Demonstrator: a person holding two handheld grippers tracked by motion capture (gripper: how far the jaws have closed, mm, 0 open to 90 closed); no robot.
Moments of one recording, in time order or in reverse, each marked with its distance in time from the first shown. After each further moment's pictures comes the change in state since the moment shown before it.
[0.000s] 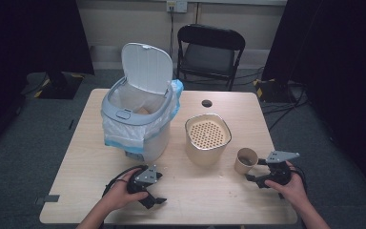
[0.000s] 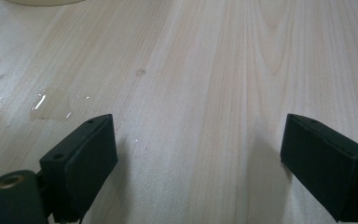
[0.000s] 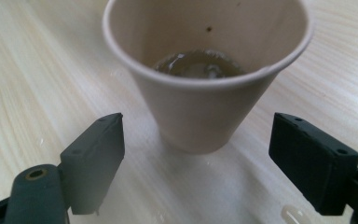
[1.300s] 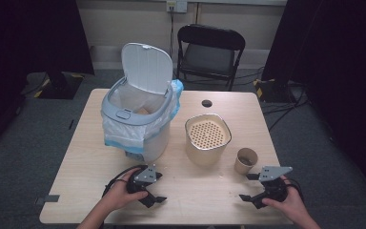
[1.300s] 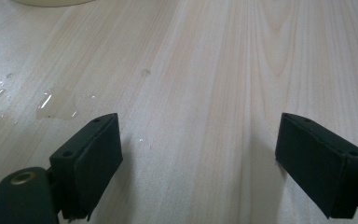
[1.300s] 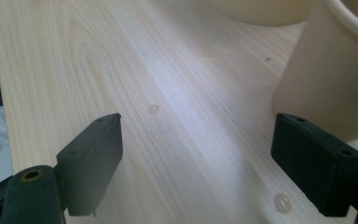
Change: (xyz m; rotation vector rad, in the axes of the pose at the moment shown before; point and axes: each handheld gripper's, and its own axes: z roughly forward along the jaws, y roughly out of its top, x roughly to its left) left arm 0.001 -0.001 -0.002 -0.010 0.012 -0.012; right arm 0.054 -0.005 -0.008 0.062 0.140 -0.126
